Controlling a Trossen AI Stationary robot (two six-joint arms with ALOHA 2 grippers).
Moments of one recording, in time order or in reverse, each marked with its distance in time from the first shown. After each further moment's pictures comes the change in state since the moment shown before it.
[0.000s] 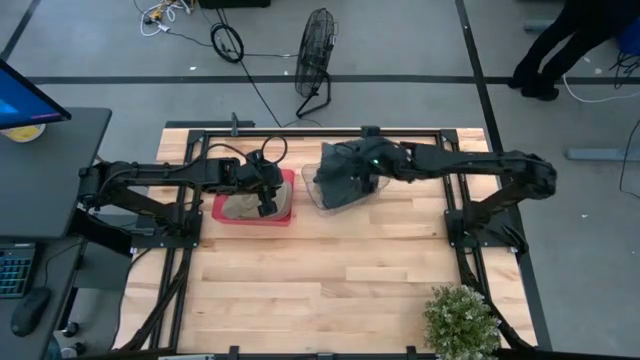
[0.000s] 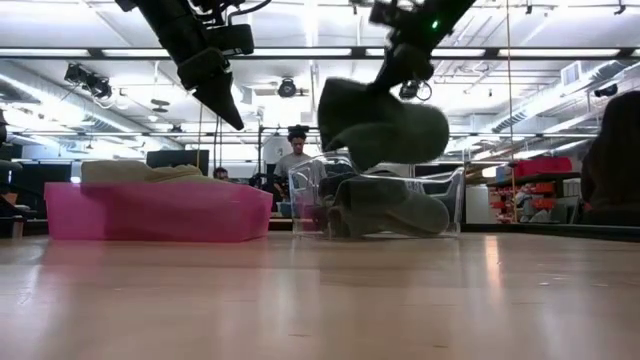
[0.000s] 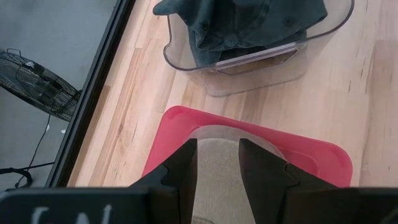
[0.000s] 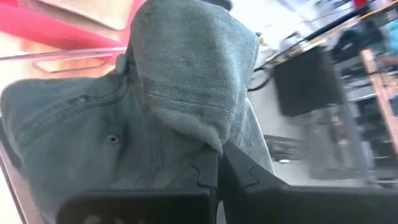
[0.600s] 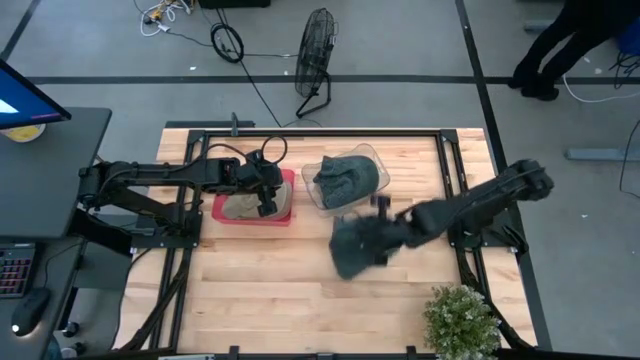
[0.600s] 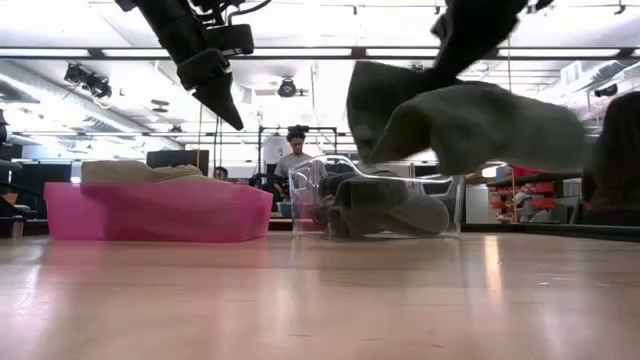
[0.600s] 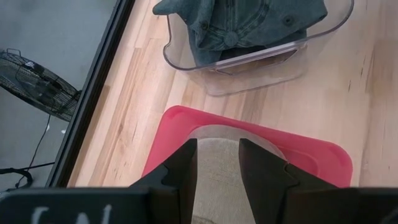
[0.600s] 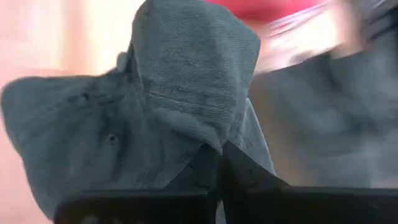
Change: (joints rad) left arm 0.000 0.000 0.000 -0.001 0.000 0.001; right arm 0.525 0.068 -0.001 -0.331 0.020 0.761
